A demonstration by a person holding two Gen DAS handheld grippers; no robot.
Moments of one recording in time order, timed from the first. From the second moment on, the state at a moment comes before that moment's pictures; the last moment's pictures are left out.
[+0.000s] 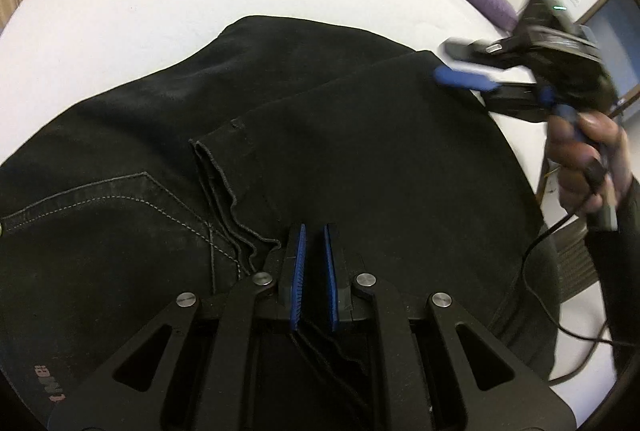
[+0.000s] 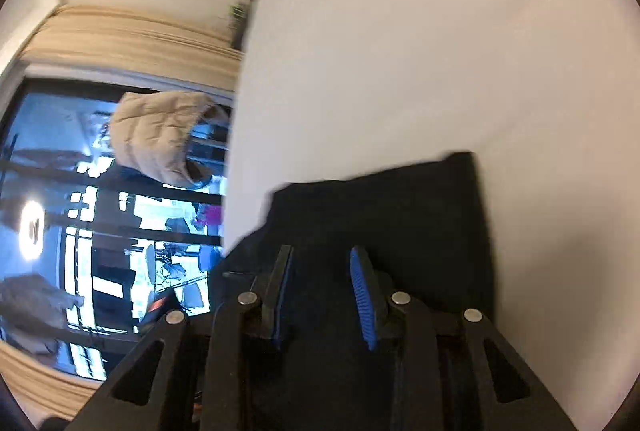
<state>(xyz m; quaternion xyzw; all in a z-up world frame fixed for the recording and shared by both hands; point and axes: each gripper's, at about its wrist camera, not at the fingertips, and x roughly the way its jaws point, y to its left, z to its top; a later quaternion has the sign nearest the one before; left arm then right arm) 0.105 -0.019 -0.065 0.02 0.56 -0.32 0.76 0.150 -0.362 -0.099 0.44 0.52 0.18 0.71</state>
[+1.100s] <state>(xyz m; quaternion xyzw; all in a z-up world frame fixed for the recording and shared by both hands) 0.095 -0.026 -0.054 0.00 0.53 -0.32 0.78 -0.015 -0.348 -0.046 0.39 0.51 0.16 0.75</state>
